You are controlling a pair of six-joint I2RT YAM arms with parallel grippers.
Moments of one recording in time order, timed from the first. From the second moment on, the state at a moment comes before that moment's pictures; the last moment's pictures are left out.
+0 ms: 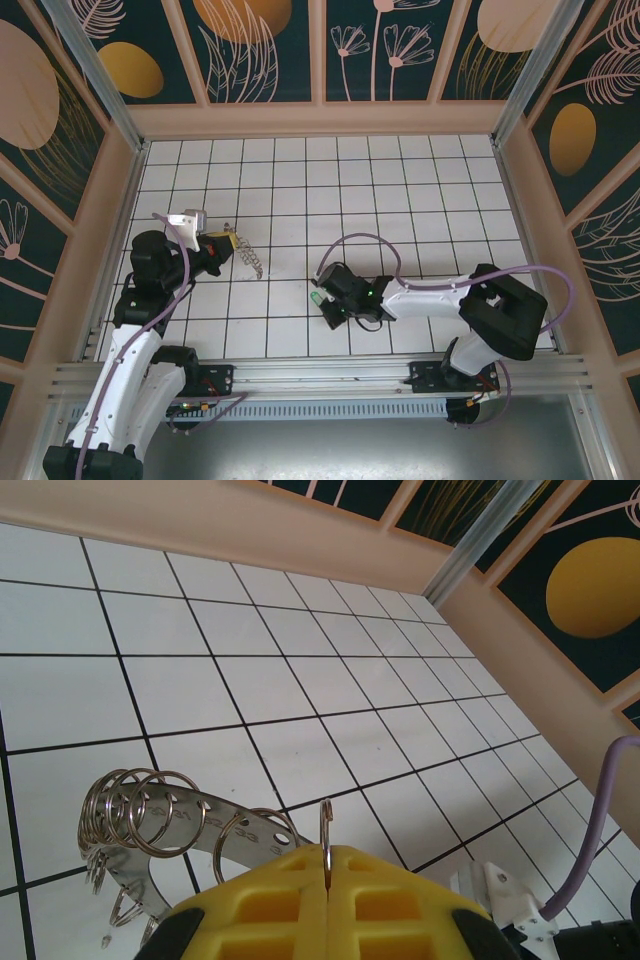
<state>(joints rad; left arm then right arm) -0.10 0.65 0.55 -0.24 0.58 -0.34 1.09 1.53 0.68 -0.19 0.00 0.39</state>
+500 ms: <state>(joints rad) -0.10 0.64 0.55 -0.24 0.59 -0.34 1.14 1.50 0.67 -0.25 0.00 0.43</state>
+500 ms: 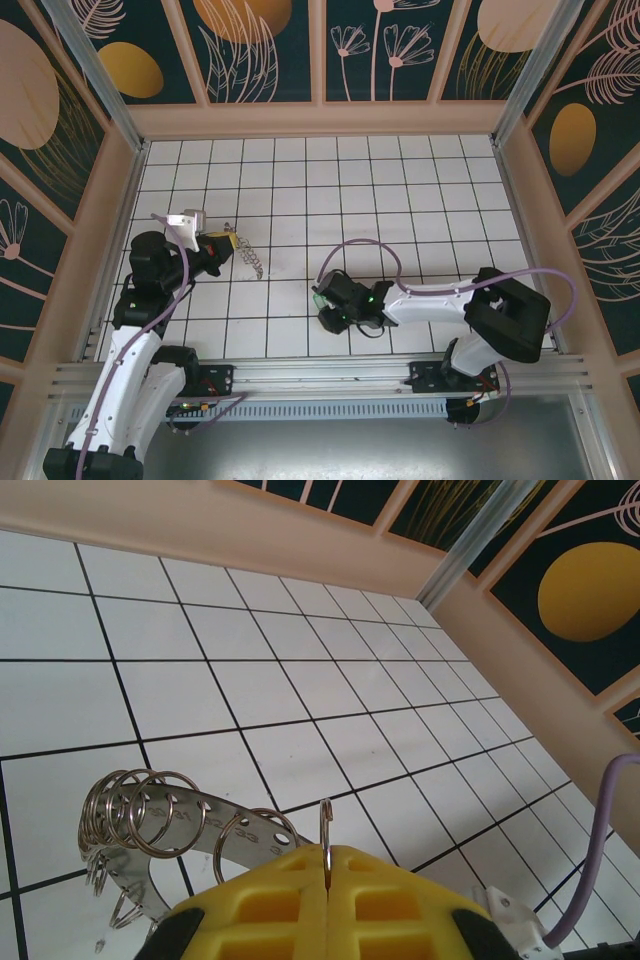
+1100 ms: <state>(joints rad) -0.10 0.60 0.55 -0.24 0.58 -0.34 1.02 1.54 0.89 -0.47 -0.05 0.25</state>
